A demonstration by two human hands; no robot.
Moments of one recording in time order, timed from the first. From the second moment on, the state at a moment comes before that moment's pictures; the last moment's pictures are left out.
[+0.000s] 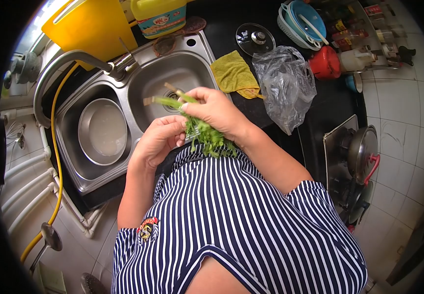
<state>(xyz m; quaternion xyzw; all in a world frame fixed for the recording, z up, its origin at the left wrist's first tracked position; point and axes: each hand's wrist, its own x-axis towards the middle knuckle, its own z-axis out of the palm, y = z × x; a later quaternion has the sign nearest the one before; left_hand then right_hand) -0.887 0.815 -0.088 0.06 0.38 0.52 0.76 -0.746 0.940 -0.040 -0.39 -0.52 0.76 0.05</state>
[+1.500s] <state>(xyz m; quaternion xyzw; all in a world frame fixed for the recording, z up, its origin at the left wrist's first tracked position) -0.925 0.777 -0.142 -0.14 0.21 0.64 0.73 -0.647 0.973 -0.091 -0.54 -0.27 0.70 0.39</state>
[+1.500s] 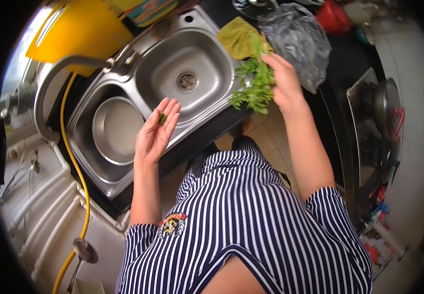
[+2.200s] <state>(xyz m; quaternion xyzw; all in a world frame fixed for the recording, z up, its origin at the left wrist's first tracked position) -0.596 0.778 -0.062 -0.04 0.16 0.28 0.95 -0.287 0.542 -0.138 -0.80 -0.34 0.32 0.37</state>
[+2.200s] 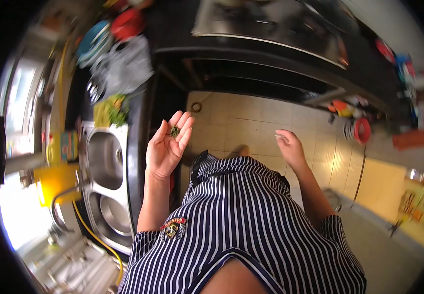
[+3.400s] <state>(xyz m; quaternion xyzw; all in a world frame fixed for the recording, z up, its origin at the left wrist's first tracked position) 0.277 0.402 -0.003 0.85 -0.26 -0.03 0.45 0.274 0.184 -0.018 -0.22 0.37 0.07 0.90</state>
